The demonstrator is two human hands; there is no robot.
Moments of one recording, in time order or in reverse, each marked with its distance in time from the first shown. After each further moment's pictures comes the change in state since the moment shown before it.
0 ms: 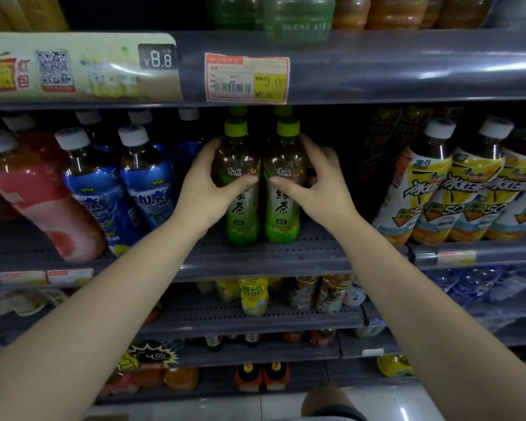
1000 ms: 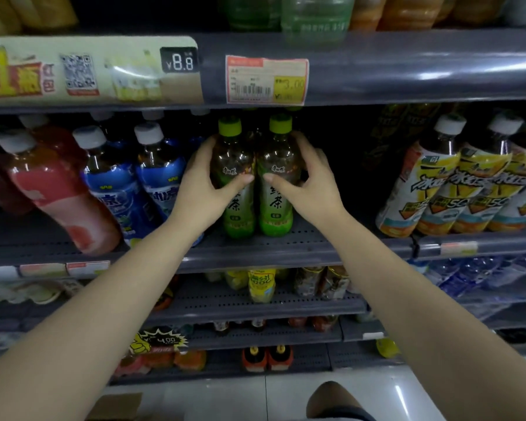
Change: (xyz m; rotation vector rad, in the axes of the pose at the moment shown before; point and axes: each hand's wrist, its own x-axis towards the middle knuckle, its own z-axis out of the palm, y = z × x) left_hand -0.004 -0.007 -0.024 0.125 0.005 0.042; right_hand -0.005 -0.027 0.024 0.016 0.010 0.066
